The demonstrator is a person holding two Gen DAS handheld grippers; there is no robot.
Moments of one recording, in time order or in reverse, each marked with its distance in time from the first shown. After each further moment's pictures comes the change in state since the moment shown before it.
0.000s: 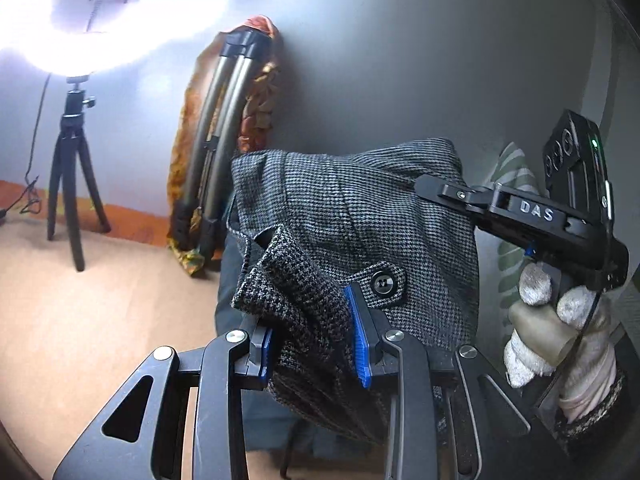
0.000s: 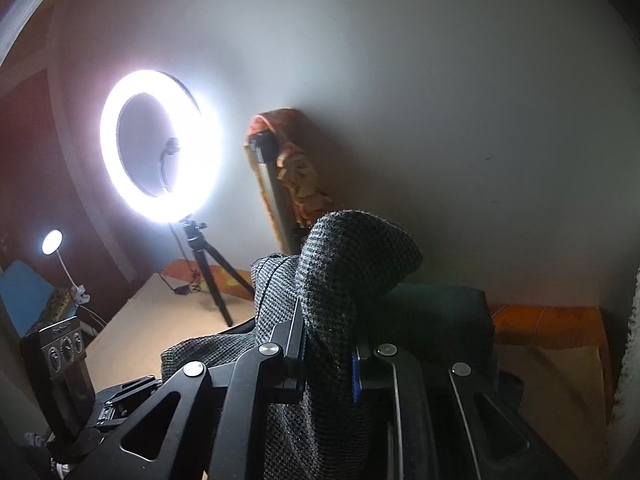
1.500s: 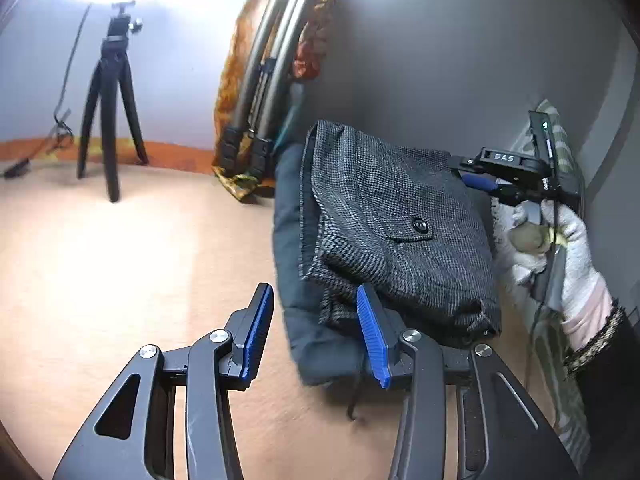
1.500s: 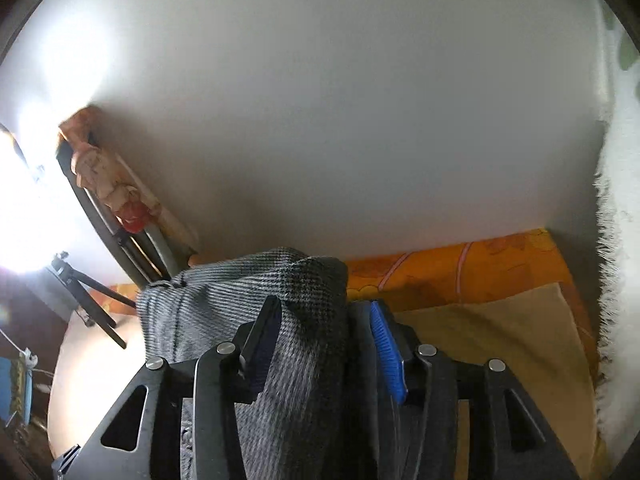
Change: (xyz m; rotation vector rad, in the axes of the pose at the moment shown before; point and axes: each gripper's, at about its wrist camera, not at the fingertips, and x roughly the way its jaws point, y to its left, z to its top) left arm -0.003 0.023 -0.034 -0.015 0.176 0.119; right arm 0.048 -0.121 -0.018 0.283 0.122 -0.264
